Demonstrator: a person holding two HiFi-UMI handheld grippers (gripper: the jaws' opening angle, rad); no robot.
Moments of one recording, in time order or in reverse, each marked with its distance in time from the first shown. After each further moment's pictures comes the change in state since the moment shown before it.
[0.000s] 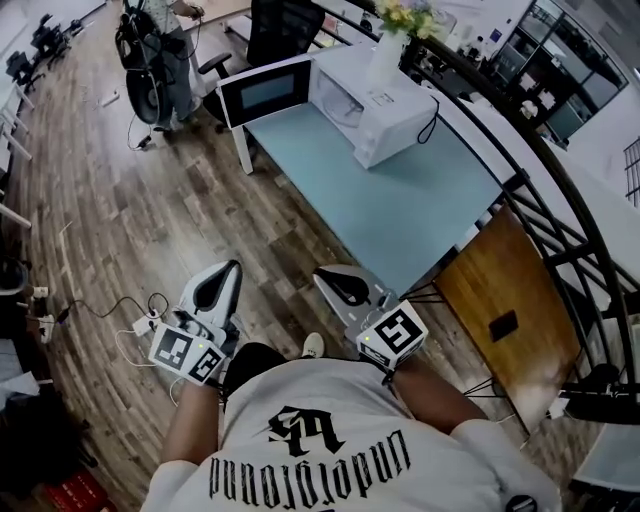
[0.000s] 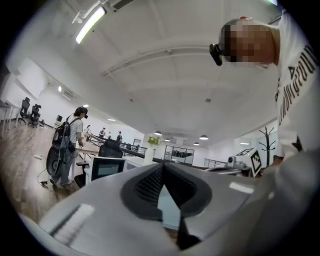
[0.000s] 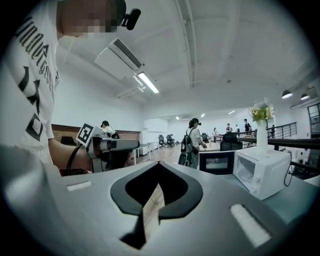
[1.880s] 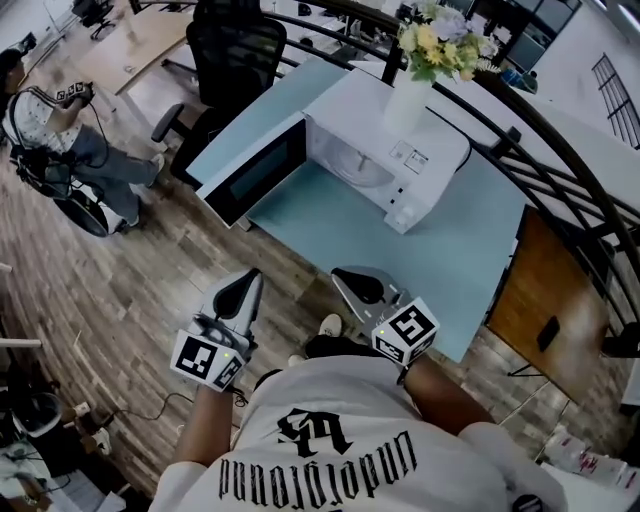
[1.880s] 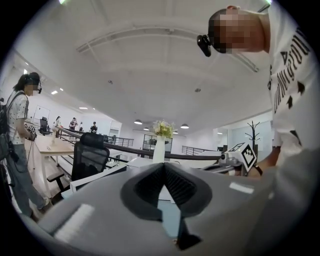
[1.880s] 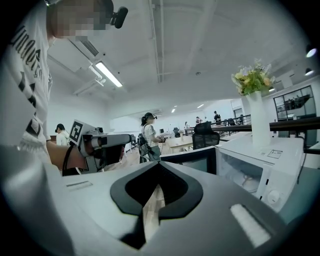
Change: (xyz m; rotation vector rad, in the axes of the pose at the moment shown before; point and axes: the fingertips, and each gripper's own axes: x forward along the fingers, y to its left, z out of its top) left arm 0.274 0.276 0.029 0.084 0.129 -0.336; right arm 0.265 -0.256 -0.005 0.174 0.037 -0.335
